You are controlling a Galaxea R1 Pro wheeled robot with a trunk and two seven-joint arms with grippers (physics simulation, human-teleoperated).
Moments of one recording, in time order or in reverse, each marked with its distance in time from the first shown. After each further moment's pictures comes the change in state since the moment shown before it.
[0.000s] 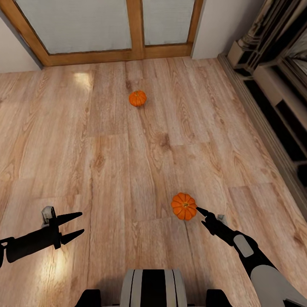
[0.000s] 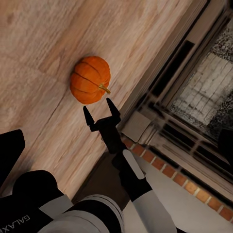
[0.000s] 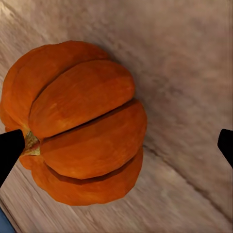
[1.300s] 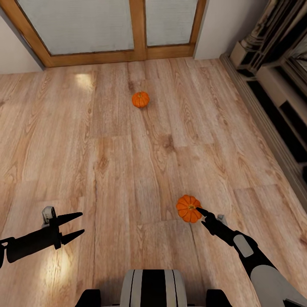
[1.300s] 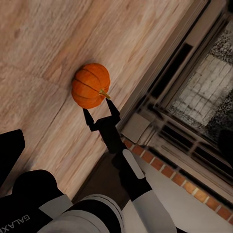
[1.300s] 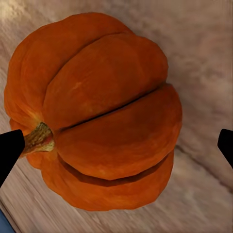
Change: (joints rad) left arm 0.000 -0.001 -0.002 0.000 0.000 0.000 0.000; right arm 0.000 0.000 0.004 0.000 0.001 0.000 -0.004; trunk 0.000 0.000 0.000
